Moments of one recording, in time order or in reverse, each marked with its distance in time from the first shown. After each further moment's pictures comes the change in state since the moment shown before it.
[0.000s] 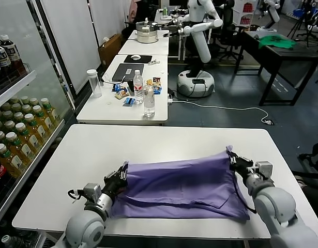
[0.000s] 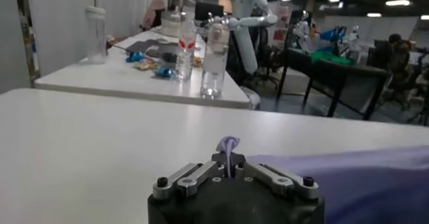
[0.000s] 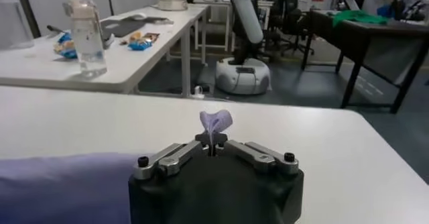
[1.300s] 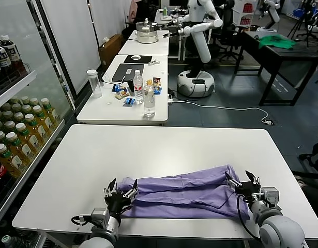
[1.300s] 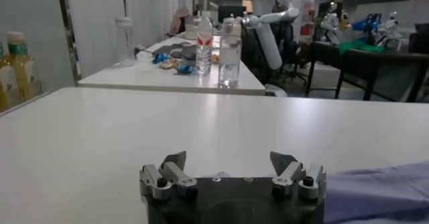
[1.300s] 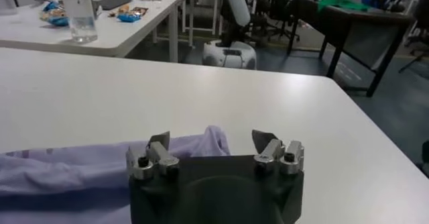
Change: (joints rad) left arm 0.199 -0.203 0.009 -0.071 0.321 -0.043 -0.082; right arm -0.190 0.071 0.073 0.098 -0.108 0.017 -0.018
